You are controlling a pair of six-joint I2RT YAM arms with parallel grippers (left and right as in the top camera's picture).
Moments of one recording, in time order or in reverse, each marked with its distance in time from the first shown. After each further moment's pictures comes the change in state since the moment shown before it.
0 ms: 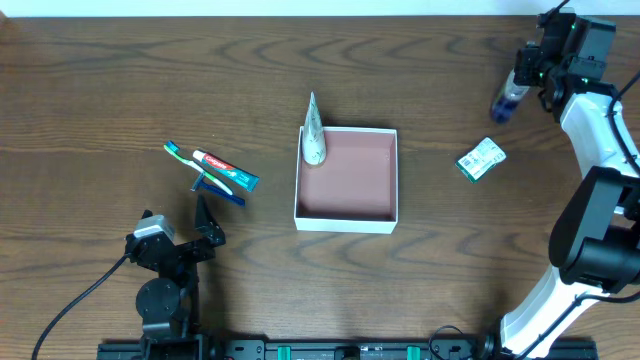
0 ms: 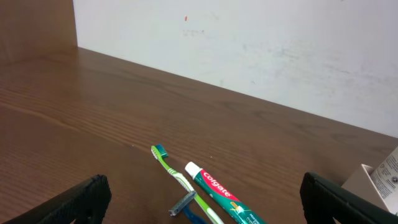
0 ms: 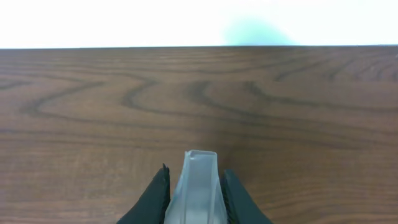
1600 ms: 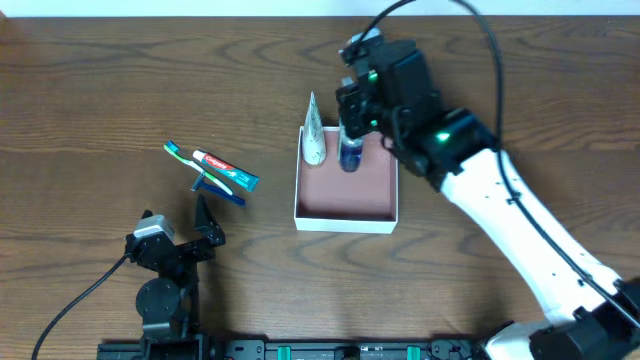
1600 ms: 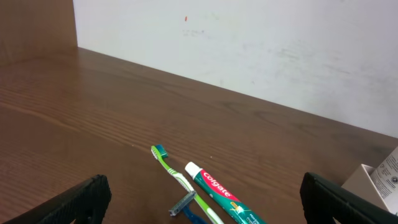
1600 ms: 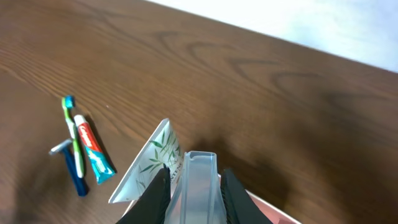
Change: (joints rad) left arm 0.000 0.000 0.000 0.000 0.000 0.000; right arm 0.818 -0.386 -0.009 -0.372 0.236 0.282
